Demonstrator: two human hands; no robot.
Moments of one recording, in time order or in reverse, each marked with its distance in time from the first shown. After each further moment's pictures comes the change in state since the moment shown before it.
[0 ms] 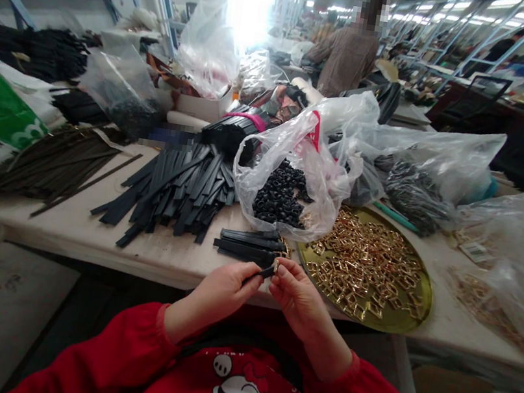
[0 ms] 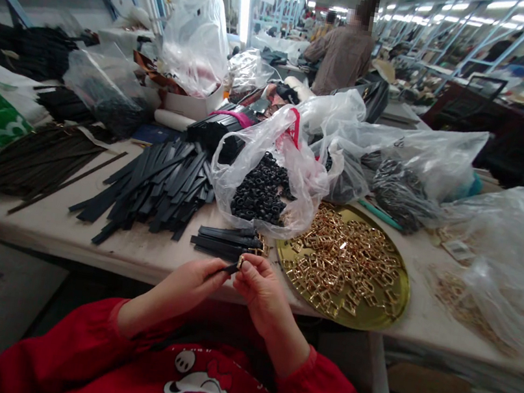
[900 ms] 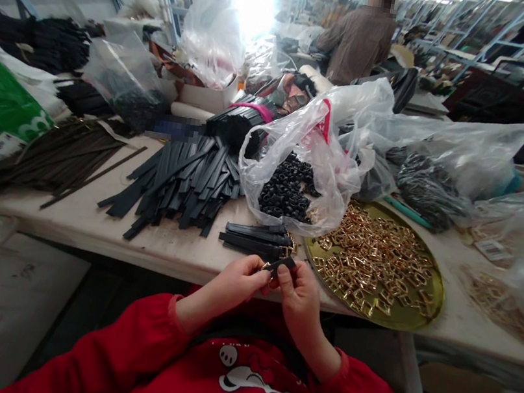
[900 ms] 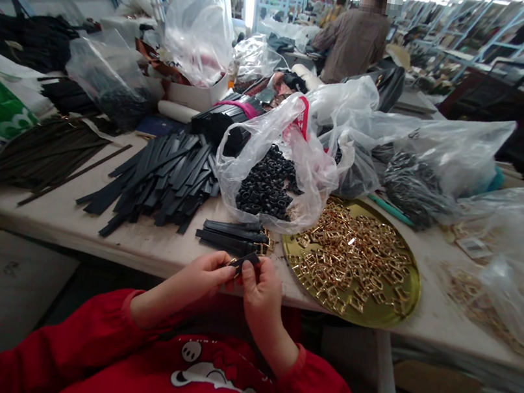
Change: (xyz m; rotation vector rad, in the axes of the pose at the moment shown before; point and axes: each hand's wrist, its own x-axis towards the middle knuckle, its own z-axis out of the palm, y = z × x) left_hand 0.008 0.002 0.010 -0.461 -0.025 -0.350; right_hand -0.004 0.017 -0.005 -0.879 0.120 -0.565
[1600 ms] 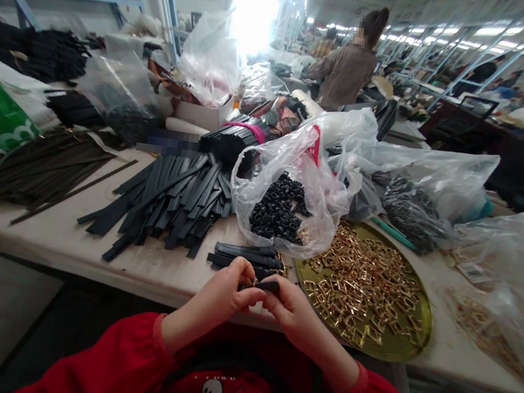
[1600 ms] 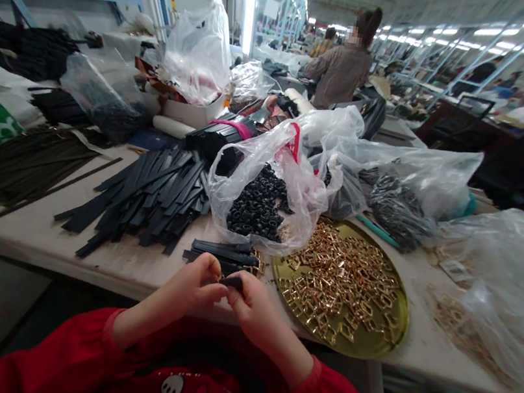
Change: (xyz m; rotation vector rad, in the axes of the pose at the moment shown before) left_hand 0.018 -0.002 -0.018 0.102 0.073 0.153; right_hand 0.038 -0.018 -0.020 -0.078 -0.515 -0.064
